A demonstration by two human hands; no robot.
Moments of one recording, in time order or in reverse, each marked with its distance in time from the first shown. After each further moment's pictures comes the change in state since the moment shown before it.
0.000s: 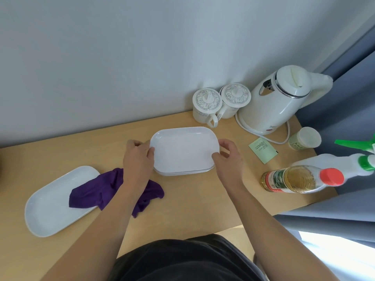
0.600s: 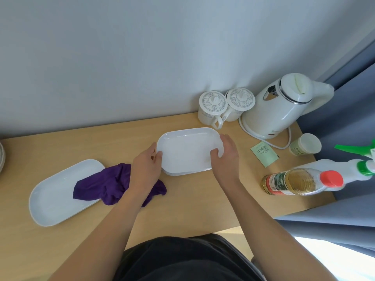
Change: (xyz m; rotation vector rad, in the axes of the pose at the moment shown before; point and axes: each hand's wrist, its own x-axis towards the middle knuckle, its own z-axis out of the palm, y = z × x) left_hand -0.026 -0.009 0.002 -0.205 -0.102 -0.032; right_hand -0.004 -0.010 0.015 -0.209 -0.018 -0.211
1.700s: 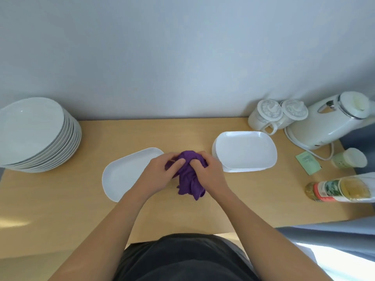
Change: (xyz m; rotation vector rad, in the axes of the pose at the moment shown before) left_hand -0.032 -0.085 -0.144 -0.189 -0.262 0.163; right_hand -0.111 -0.108 0.137 0.132 -0.385 -0.035
